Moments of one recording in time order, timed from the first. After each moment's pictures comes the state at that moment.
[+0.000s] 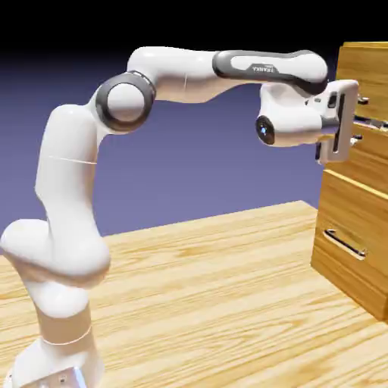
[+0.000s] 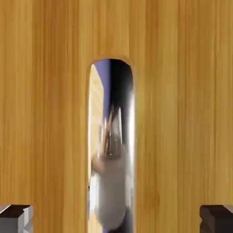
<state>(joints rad) -2.53 -0.39 2.43 -1.43 2.85 2.95 2.90</state>
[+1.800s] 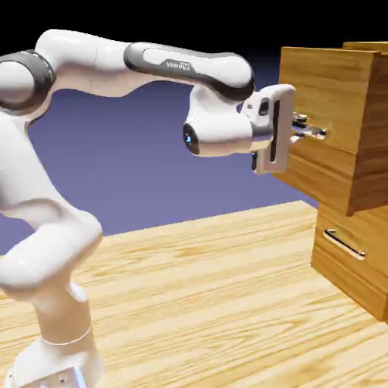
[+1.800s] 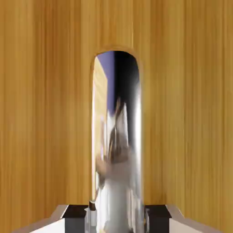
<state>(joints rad) -0.64 -0.43 0.59 -2.22 2.87 2.82 2.86</state>
